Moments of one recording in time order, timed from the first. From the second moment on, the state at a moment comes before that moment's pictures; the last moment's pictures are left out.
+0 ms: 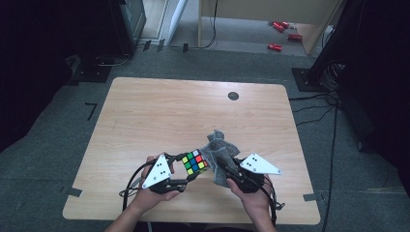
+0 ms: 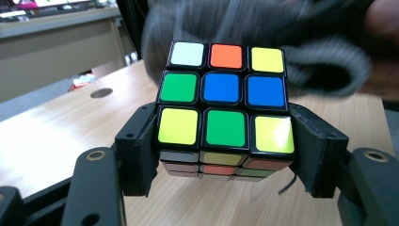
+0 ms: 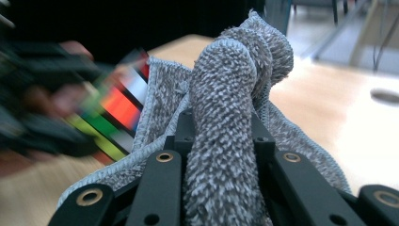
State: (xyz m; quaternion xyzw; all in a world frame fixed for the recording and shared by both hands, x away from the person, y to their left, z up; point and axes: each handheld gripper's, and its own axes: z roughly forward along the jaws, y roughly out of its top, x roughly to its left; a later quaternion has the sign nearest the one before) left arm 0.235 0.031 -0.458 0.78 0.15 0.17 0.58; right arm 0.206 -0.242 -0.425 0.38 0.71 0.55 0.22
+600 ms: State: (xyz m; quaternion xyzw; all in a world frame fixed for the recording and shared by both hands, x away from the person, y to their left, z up) left arm 0.233 0.033 -0.456 0.77 0.15 0.17 0.59; right arm 0.211 -0.242 -0.436 0.39 0.71 0.55 0.20
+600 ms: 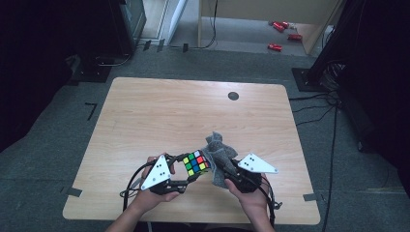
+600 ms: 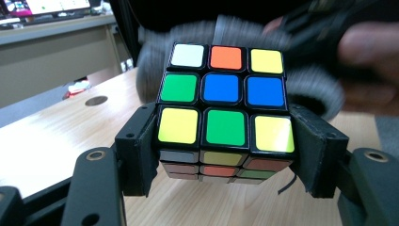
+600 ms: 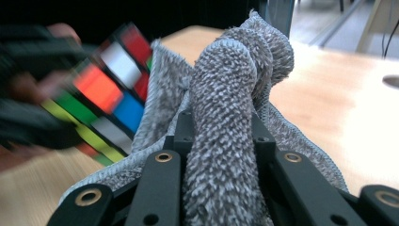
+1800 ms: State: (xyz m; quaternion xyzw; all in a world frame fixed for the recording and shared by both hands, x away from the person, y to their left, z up) left arm 0.234 0.036 -0.452 0.76 0.15 0.16 0.61; right arm 0.214 -0.237 -0.443 0.39 0.72 0.55 0.17
